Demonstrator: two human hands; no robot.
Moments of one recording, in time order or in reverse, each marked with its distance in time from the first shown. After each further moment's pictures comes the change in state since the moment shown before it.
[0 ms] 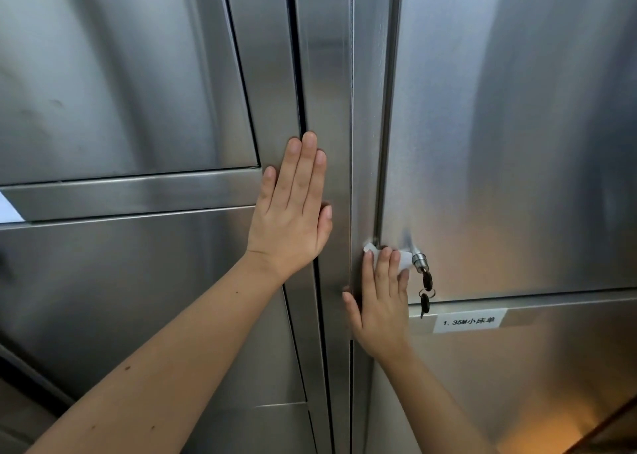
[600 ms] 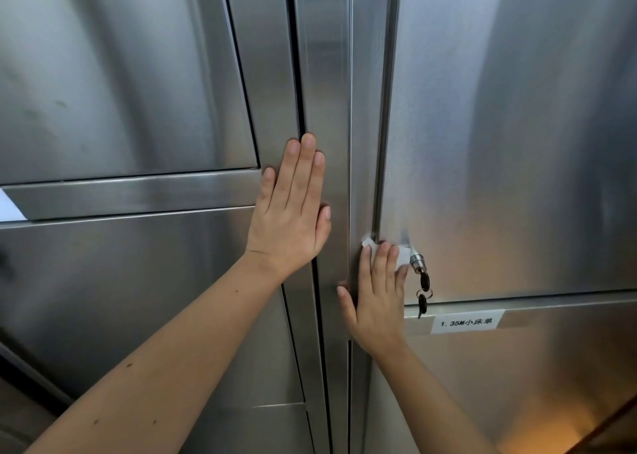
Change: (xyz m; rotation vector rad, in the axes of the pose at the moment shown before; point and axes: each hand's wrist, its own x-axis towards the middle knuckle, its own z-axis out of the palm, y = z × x) left_hand -0.001 0.000 0.001 -0.009 -0.010 -0.007; right_hand 0.007 -0.008 -0.006 -0.016 0.010 0.019
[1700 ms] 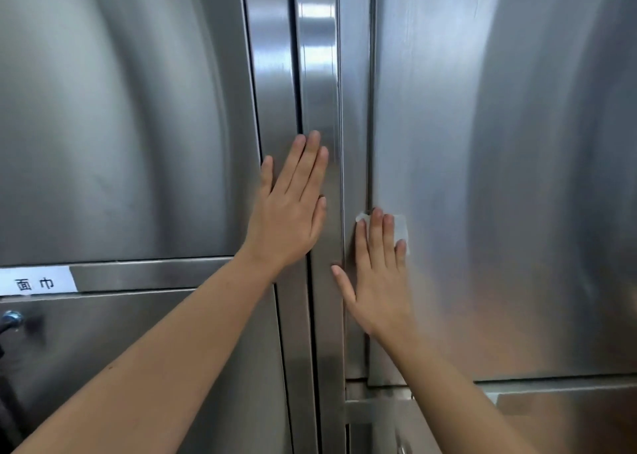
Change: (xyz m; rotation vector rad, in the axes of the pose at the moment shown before) left_hand 0.110 -0.035 -0.051 0.018 0.071 0.016; right_hand 0.125 -0.027 -0.102 -0.057 0.028 -0.098
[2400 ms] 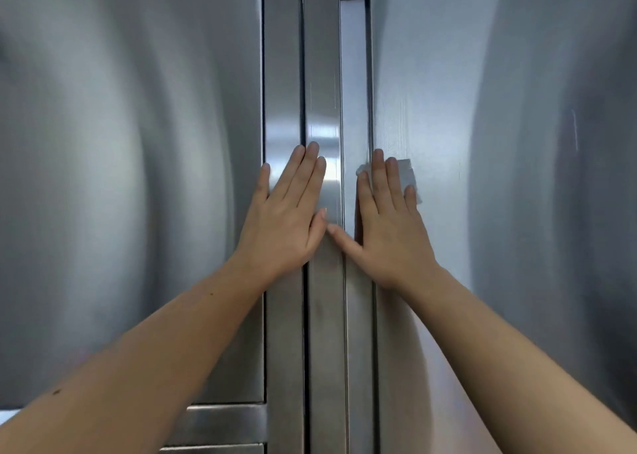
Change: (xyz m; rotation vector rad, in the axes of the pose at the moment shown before) left_hand 0.127 -0.054 -0.033 0.022 0.035 -0.028; right_hand 0.187 -0.012 -0.129 -0.082 0.236 -0.199
